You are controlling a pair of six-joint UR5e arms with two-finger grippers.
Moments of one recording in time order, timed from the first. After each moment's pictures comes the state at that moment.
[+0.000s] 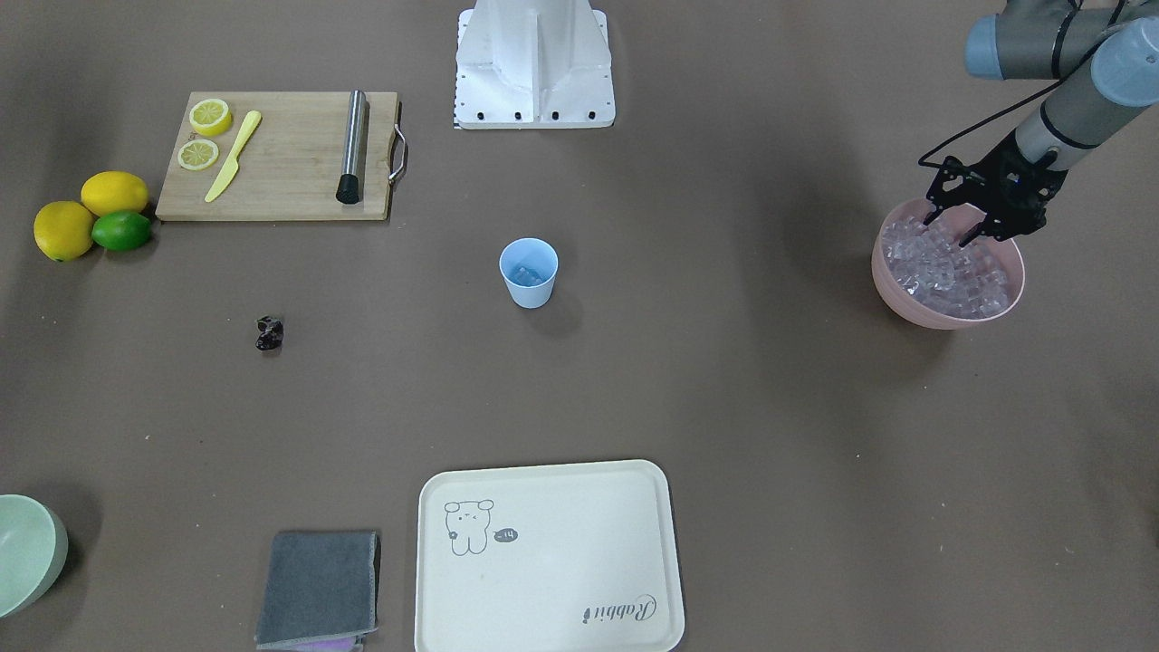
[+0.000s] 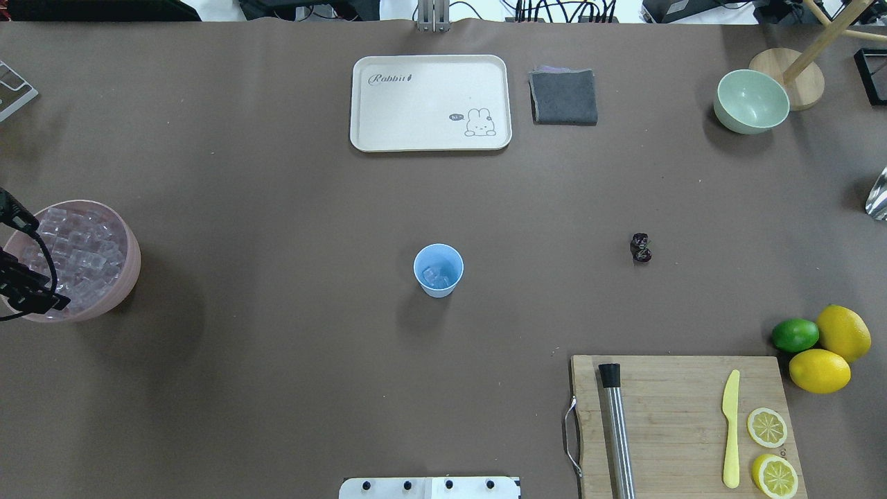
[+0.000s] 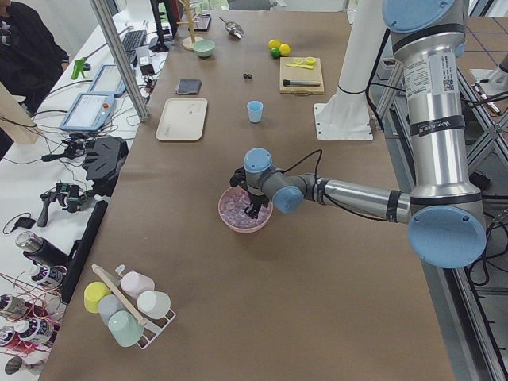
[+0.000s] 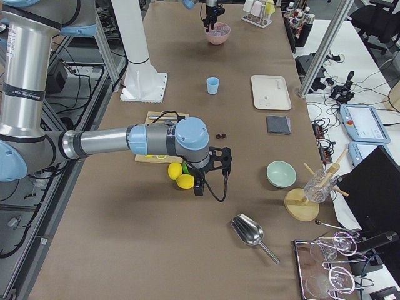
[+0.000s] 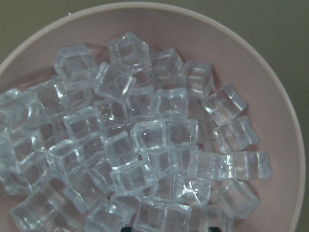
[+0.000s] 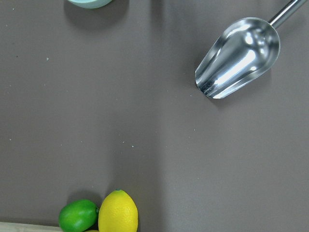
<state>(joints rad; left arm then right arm) -0.92 -1.38 -1.84 -2.10 -2.24 -0.19 1.64 -1.81 1.98 -1.68 2.45 0.00</state>
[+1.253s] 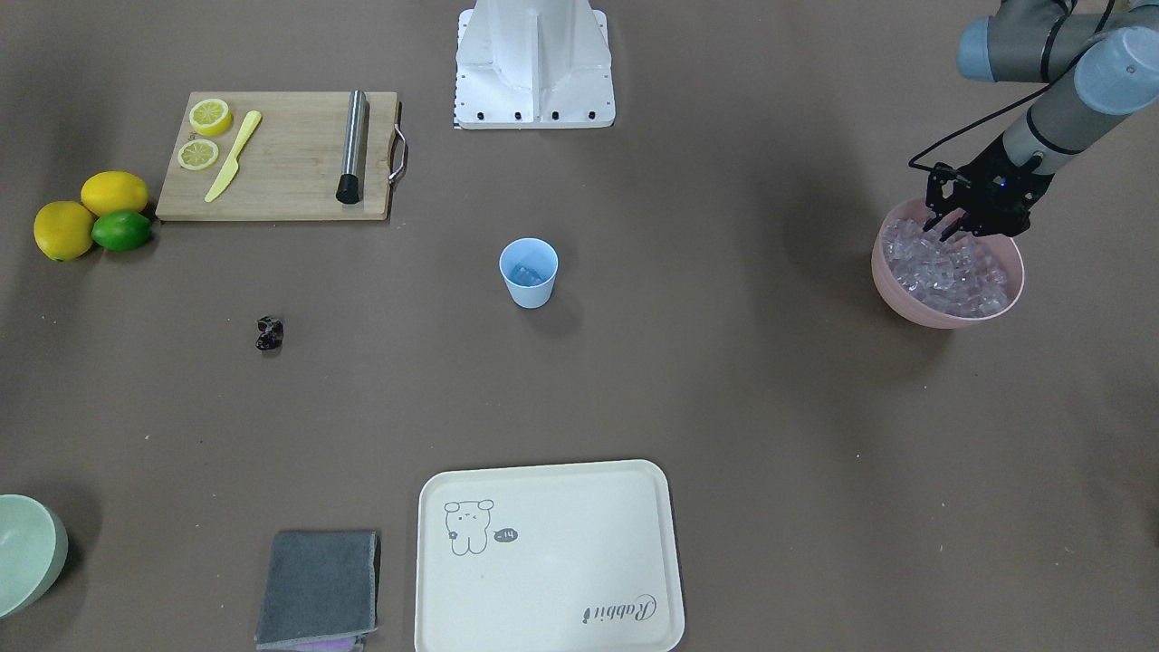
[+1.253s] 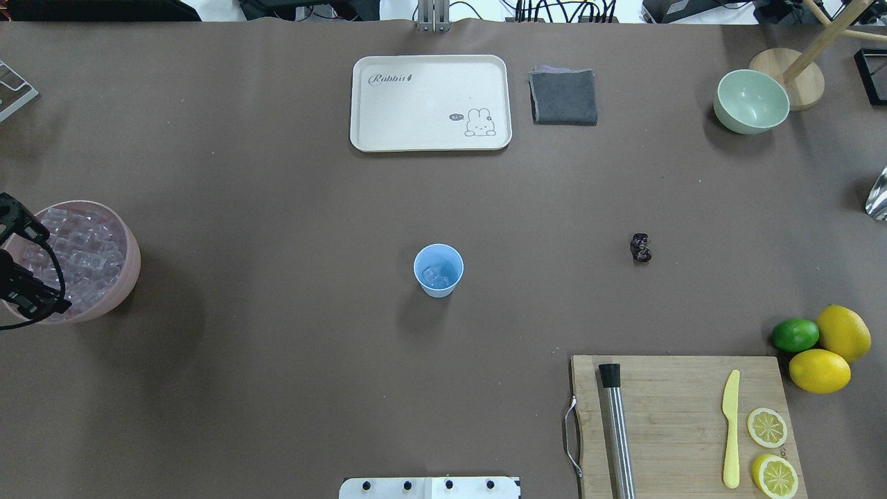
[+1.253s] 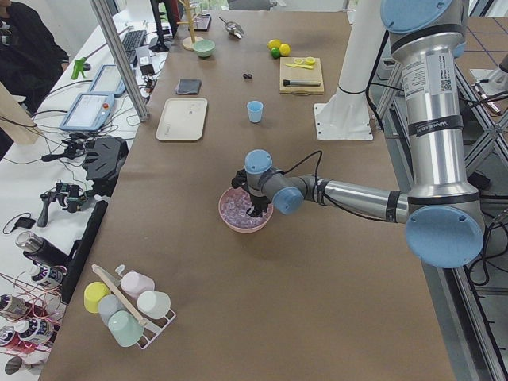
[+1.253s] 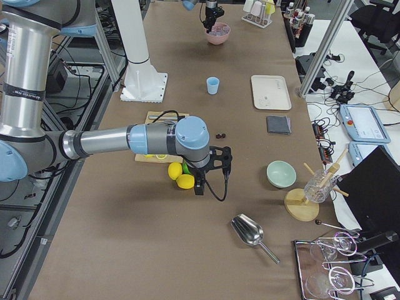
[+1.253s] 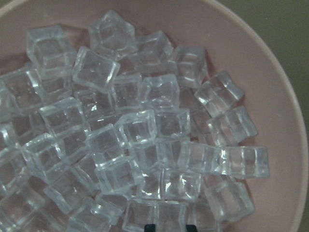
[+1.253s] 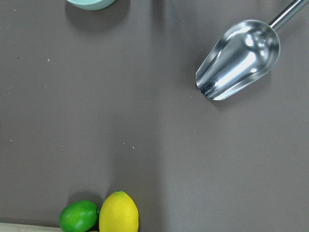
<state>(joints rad) -0.91 -1.38 -1.83 -2.10 -2.23 -0.19 1.64 -1.80 1.98 -1.68 2.45 0.00</state>
